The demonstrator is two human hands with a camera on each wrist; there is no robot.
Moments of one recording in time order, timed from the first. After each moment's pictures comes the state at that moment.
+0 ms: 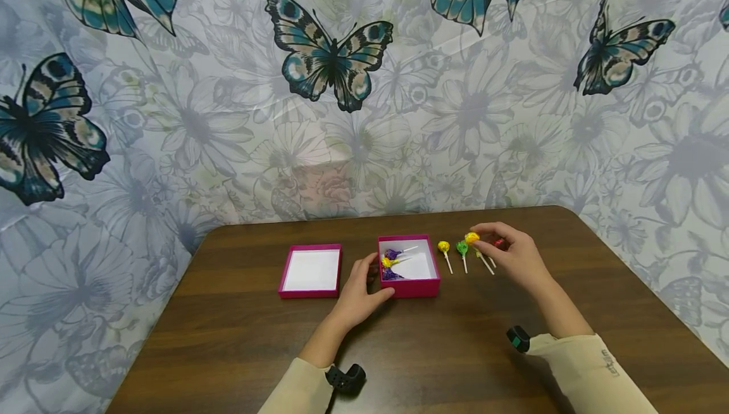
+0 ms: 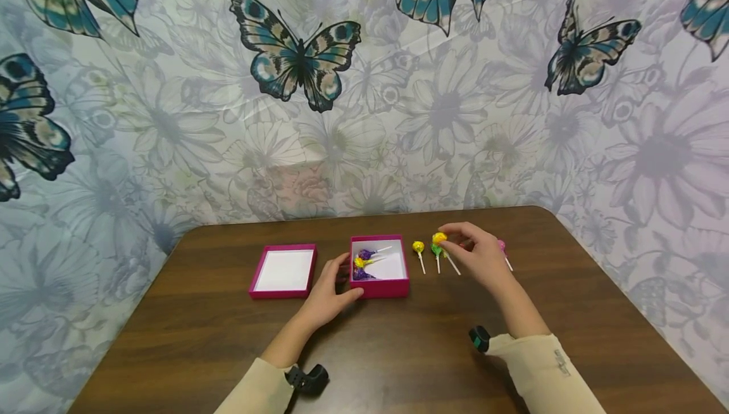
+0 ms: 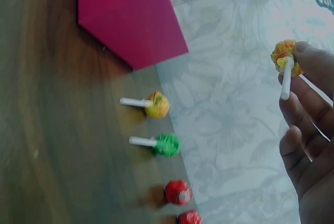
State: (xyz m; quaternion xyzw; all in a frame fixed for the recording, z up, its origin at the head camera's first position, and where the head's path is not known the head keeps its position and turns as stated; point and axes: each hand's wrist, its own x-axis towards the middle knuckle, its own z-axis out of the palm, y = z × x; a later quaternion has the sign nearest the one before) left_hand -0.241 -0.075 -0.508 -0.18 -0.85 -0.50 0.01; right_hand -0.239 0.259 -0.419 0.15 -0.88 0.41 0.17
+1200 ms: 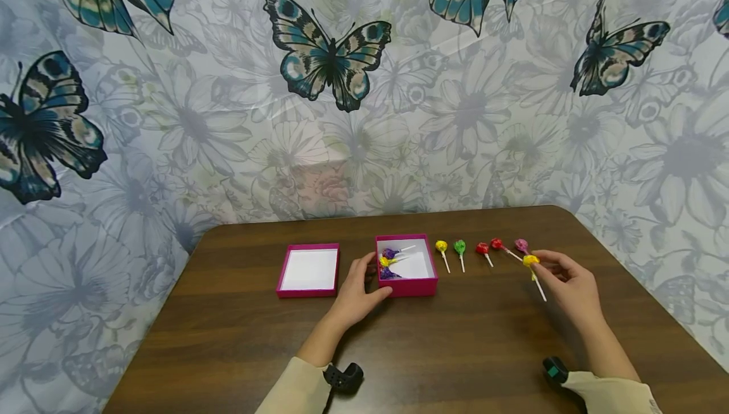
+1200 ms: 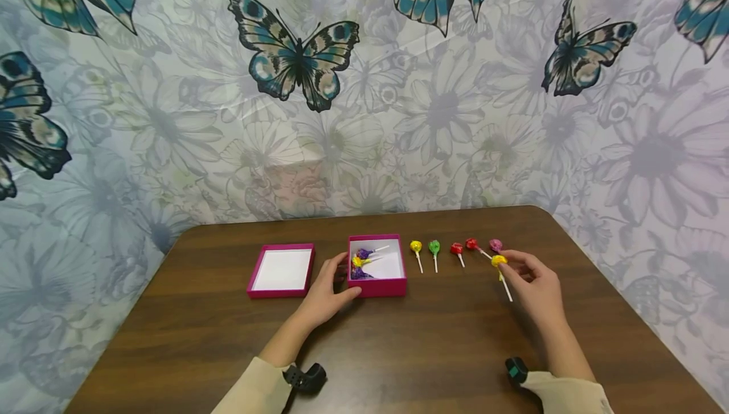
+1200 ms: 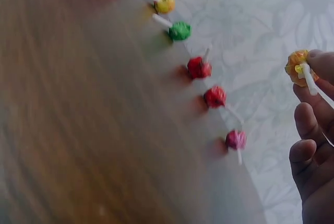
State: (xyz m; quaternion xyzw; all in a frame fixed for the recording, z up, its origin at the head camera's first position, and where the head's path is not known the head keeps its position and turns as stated) left_hand -0.240 -0.076 -0.509 -0.17 -0.85 -0.49 0.00; right_hand -0.193 0.334 -0.464 -0.01 -0.85 0.46 0.23
